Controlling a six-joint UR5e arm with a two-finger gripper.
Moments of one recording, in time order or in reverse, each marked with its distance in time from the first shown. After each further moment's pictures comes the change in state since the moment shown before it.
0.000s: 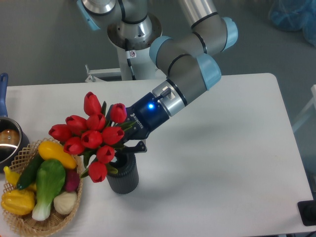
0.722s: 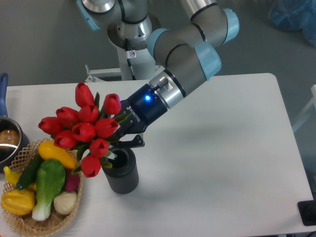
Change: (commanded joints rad) arm -0.006 0.029 0.074 0.000 0.005 -0.116
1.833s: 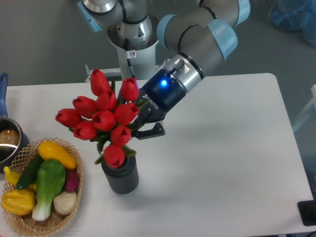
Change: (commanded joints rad) arm 0.022 0.040 0.057 -0.006 0.044 -0.044
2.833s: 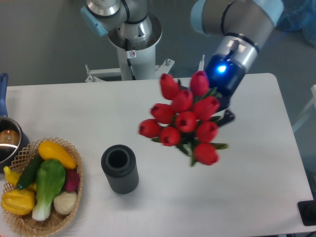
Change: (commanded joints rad) arm 0.103 0.000 0.095 -0.002 0.109 -0.009
